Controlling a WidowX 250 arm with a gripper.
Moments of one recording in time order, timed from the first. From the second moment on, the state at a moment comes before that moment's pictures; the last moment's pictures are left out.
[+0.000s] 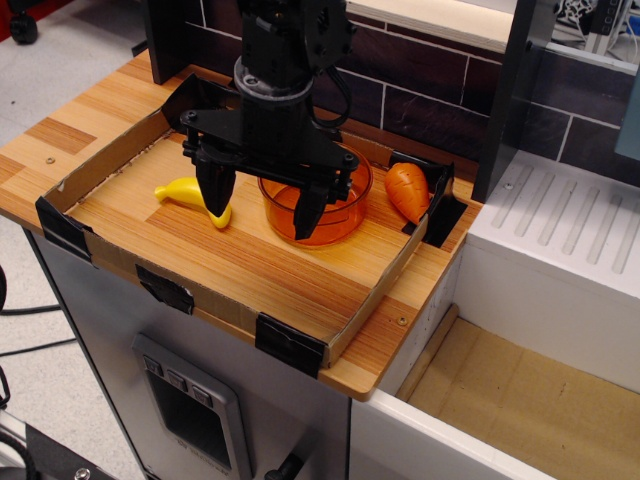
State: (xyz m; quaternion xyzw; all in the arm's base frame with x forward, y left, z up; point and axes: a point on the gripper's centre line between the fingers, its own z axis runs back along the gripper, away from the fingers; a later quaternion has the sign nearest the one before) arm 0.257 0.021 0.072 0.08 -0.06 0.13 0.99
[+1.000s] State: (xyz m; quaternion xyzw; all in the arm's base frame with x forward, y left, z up) arm 0.260 0.076 0.091 -0.06 -0.08 0.49 0.87
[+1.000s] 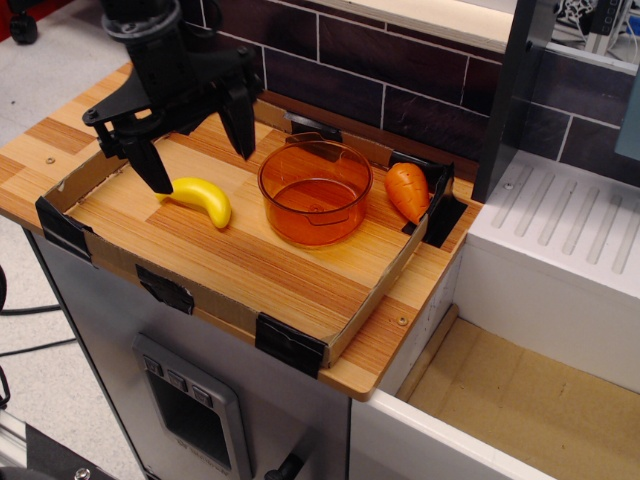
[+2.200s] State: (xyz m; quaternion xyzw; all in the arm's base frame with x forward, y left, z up) arm 0.293 0.117 0.023 -0.01 -0.06 0.74 0.67
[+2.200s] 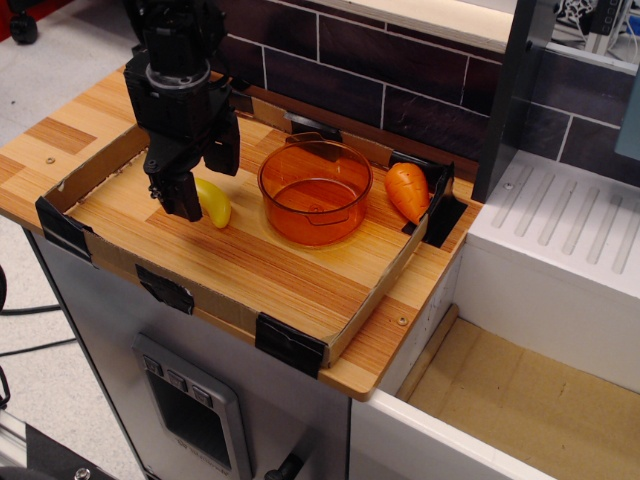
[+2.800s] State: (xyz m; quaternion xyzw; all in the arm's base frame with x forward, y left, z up) arm 0.298 0.131 0.000 0.03 -0.06 0.74 0.67
